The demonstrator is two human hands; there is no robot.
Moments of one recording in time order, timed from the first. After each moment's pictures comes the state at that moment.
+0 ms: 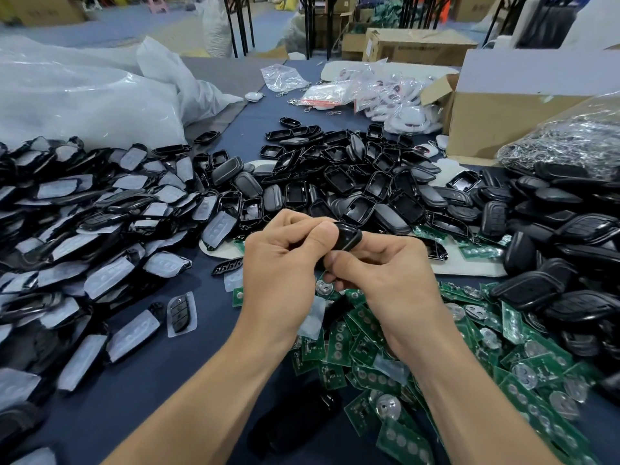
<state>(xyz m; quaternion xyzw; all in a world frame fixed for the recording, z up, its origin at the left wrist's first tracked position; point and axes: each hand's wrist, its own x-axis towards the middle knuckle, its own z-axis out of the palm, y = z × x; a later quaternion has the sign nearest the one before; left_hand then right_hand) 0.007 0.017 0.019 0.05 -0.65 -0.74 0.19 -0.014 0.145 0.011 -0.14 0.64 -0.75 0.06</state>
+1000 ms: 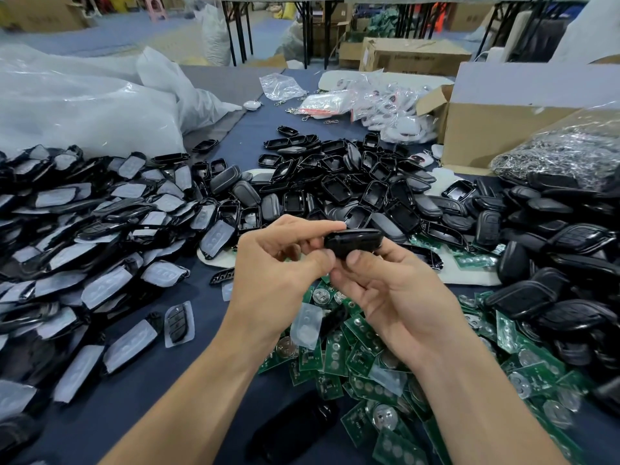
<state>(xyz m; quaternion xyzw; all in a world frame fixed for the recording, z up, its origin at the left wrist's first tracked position) 0.005 0.002 0.028 -0.04 -0.70 -0.69 0.18 -0.020 0.155 0.021 -0.05 0.43 -0.87 0.22</state>
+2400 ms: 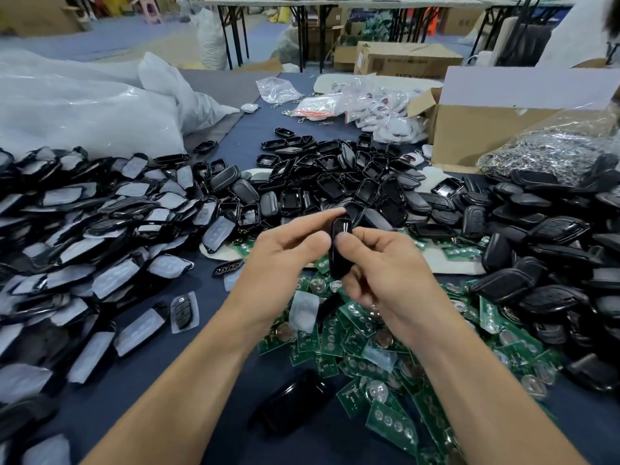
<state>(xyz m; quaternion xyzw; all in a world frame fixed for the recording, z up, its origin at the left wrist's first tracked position) 0.004 -0.006 0.020 -0.05 -0.72 -0.69 0.05 -0.014 0.154 0.028 -0.04 0.67 -0.73 0.14</state>
